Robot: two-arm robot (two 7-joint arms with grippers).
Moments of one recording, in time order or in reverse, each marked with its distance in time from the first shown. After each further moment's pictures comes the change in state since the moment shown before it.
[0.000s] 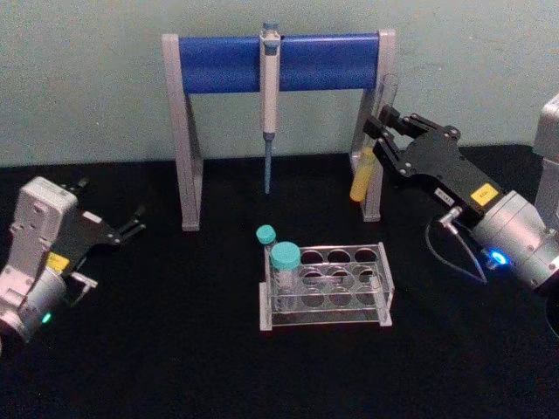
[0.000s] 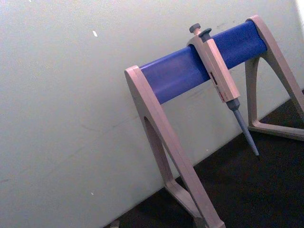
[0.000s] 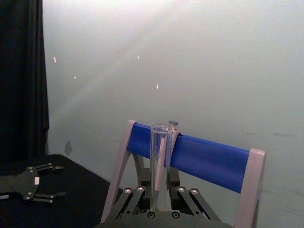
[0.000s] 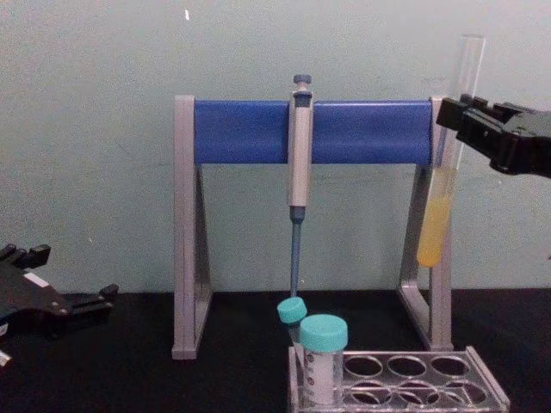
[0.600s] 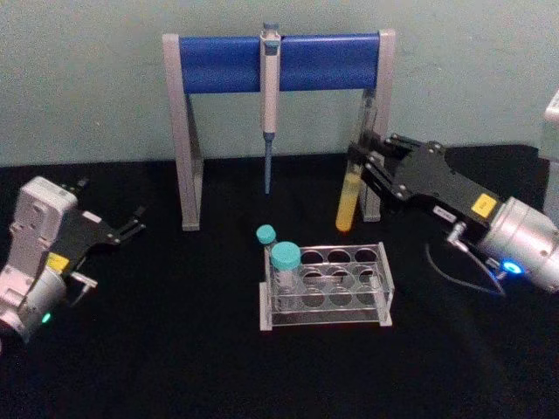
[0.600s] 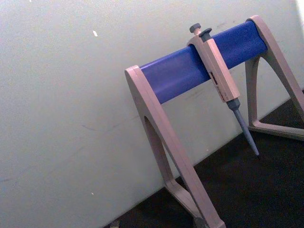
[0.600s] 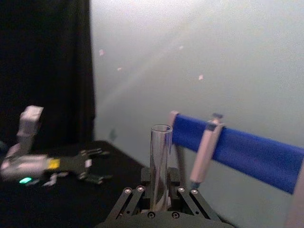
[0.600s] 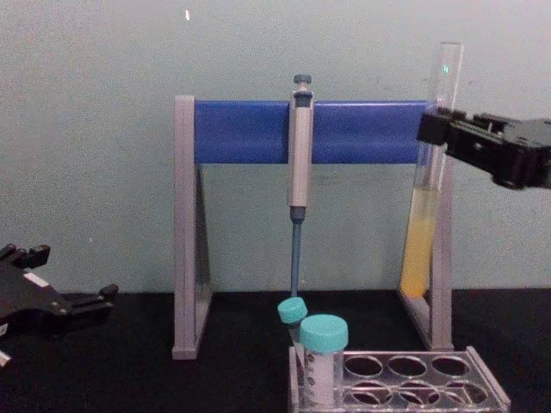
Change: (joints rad) left arm 0.000 0.000 0.000 0.000 0.000 0.000 0.000; right arm 0.015 0.085 -0.030 -0.021 0.106 0.071 0.173
